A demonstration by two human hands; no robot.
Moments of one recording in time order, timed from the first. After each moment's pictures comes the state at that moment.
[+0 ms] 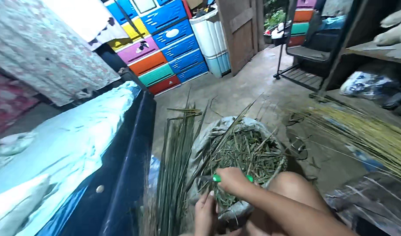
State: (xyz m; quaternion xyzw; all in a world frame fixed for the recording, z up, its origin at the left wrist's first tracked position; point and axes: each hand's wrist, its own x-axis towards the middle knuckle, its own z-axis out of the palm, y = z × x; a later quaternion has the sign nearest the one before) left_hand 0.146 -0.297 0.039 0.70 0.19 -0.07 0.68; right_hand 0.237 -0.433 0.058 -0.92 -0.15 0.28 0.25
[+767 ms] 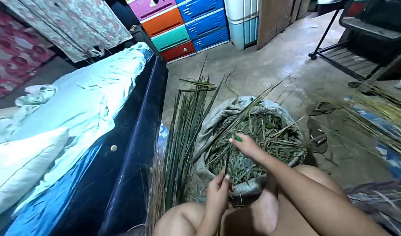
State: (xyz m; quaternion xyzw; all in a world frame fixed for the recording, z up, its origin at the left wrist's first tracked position) left_hand 0.151 -0.290 0.029 0.78 0.15 -0.12 0.59; right_hand 0.295 -0.447 0.019 -0.80 -0.02 0.25 0.54
